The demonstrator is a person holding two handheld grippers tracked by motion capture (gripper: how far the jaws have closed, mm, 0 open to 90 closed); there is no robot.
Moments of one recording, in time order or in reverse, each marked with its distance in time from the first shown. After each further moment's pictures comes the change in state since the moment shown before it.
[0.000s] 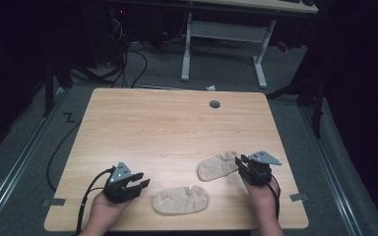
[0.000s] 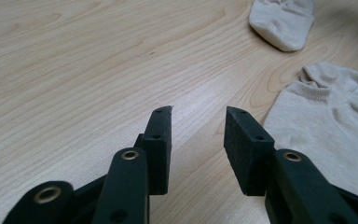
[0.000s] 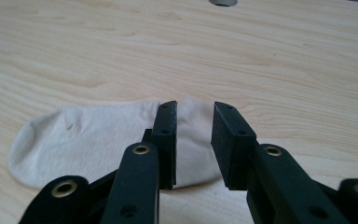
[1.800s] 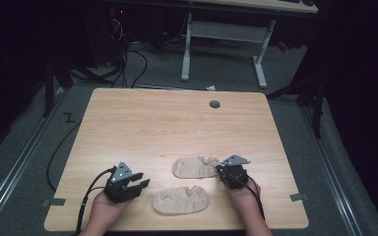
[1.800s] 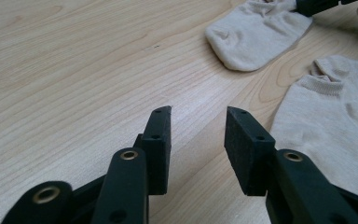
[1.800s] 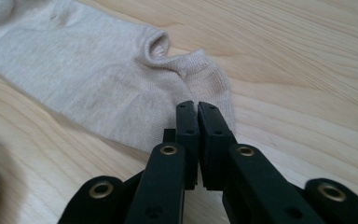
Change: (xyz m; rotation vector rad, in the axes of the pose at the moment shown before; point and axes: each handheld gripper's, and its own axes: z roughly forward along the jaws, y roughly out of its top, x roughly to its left) left arm 0.003 -0.003 0.004 0.016 0.014 -0.001; right arm 0.048 -0.011 0.044 0.181 0.120 -0.163
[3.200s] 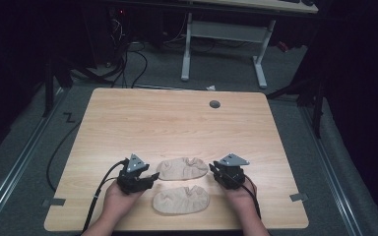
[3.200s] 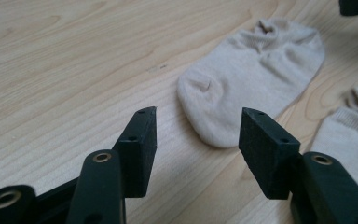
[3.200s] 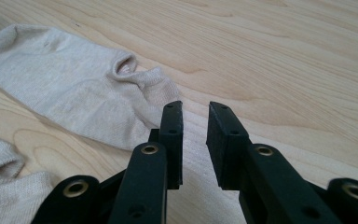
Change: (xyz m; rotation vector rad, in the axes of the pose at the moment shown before) left arm -0.001 0.021 0.036 0.005 0.042 -0.024; right arm 0.014 0.012 -0.011 -0.113 0.032 -0.010
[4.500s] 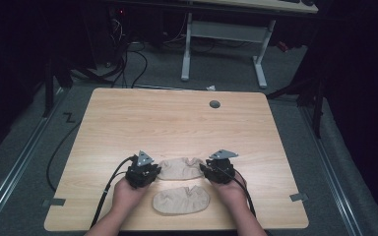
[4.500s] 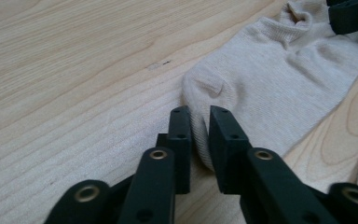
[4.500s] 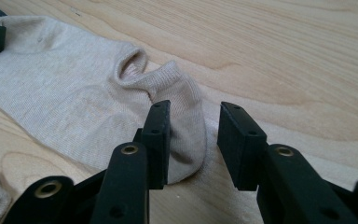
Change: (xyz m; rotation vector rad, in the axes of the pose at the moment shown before) left arm 0.001 0.003 0.034 0.064 0.023 0.004; right arm 0.003 0.006 0.039 0.081 0.085 0.060
